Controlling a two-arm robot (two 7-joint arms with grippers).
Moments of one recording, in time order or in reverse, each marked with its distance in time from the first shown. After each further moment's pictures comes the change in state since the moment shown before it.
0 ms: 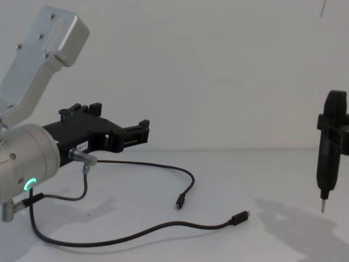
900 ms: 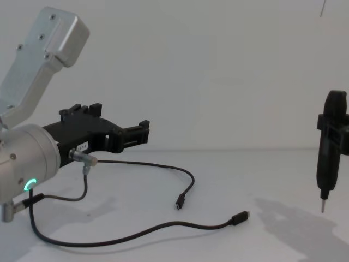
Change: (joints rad) left arm 0.000 0.000 0.001 0.001 0.000 0.000 0.000; right arm 0.000 0.000 0.000 0.000 0.000 0.000 0.000
